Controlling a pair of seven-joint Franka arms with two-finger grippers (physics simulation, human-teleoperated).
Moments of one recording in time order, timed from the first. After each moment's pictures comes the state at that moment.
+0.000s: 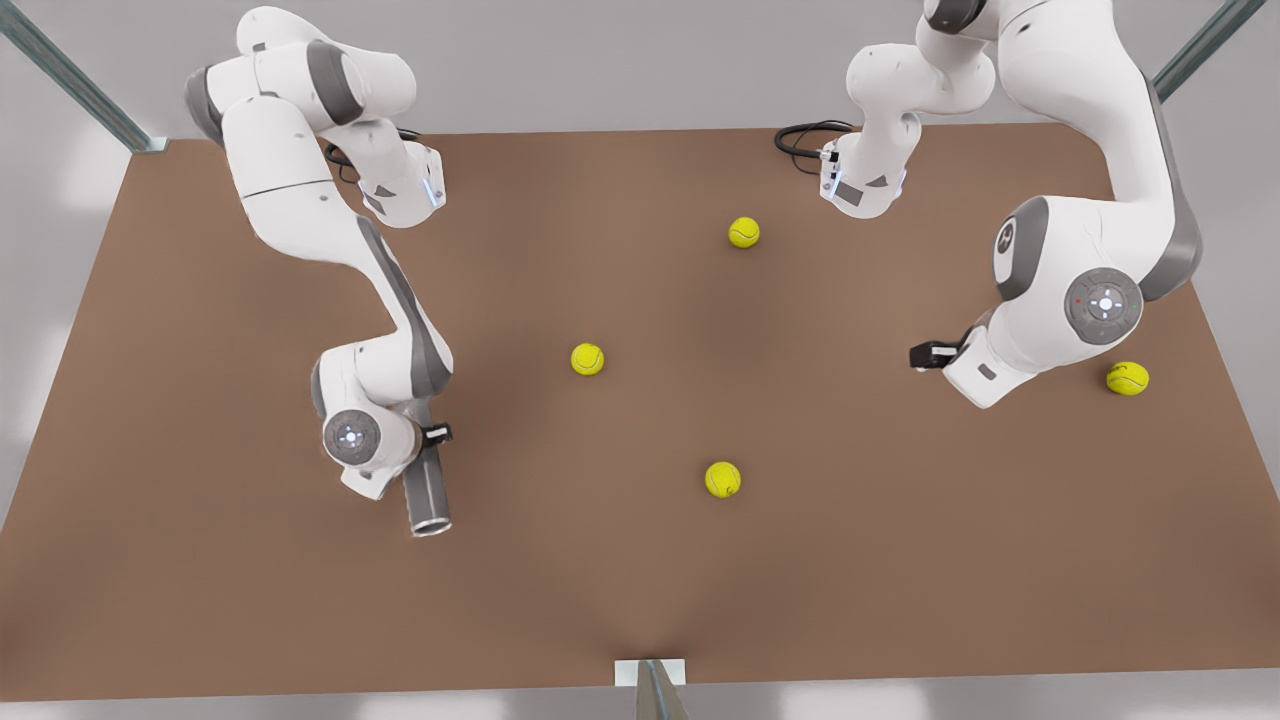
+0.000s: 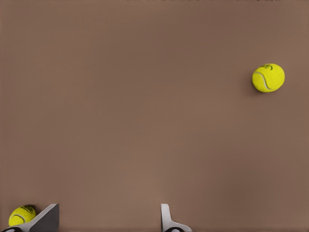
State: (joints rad) left arm -0.15 0.23 0.00 -1.51 0.03 1.53 -0.09; right arm 0.23 0.57 0.07 -1.65 -0.06 1.99 0.00
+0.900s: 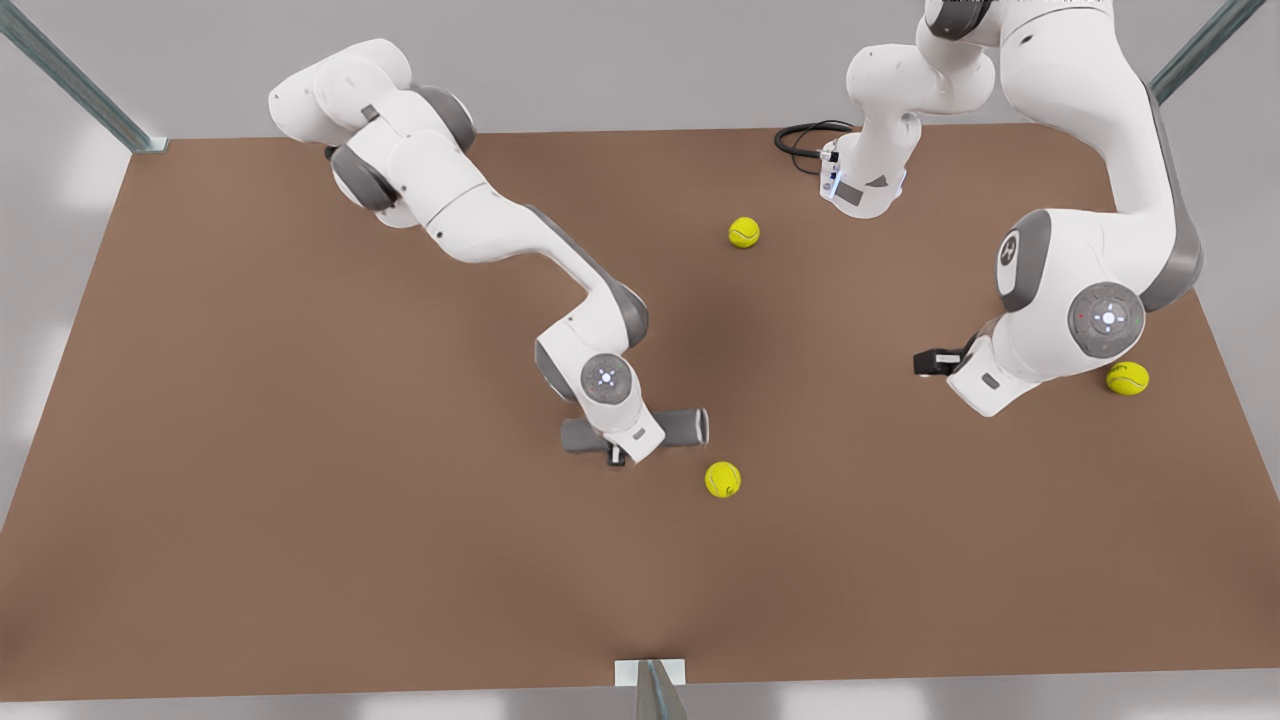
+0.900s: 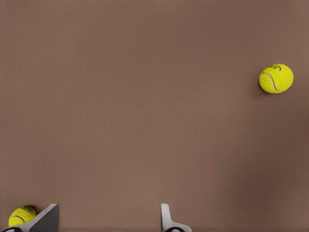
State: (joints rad) left arm -0.13 0.26 0.00 -1.51 0.03 1.54 -0.09; right arm 0.63 0.93 0.09 -1.12 -0.03 2.03 -0.82
